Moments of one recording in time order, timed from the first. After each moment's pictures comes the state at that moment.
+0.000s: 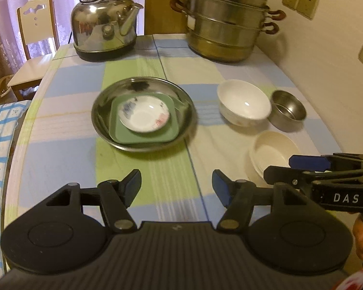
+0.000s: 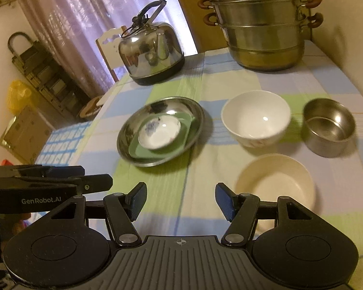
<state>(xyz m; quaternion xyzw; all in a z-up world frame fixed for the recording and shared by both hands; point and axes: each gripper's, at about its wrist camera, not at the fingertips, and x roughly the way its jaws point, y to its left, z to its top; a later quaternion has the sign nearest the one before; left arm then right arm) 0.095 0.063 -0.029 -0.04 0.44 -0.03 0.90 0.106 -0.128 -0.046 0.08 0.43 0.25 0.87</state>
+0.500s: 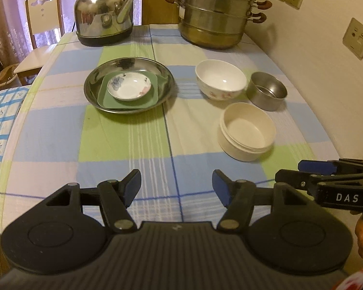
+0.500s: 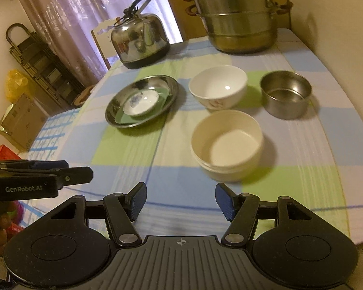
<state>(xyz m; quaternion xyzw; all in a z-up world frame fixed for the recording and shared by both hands) 0.030 0.007 -0.031 -0.05 0.45 -0.01 0.89 0.048 -0.196 -0.056 0.07 0.45 0.23 0.86</state>
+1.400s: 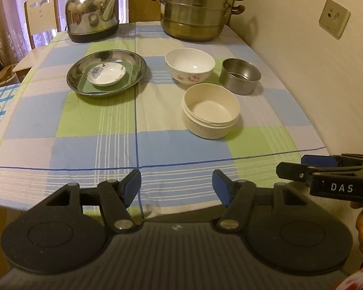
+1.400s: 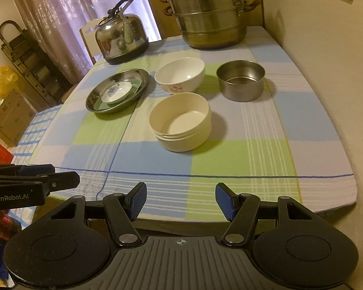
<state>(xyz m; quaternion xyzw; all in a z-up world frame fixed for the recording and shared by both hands) -0.015 -0.067 -0.036 -0.05 0.44 -0.01 0.89 0.007 -0.267 -0.058 0.05 0.44 0.21 0.87</state>
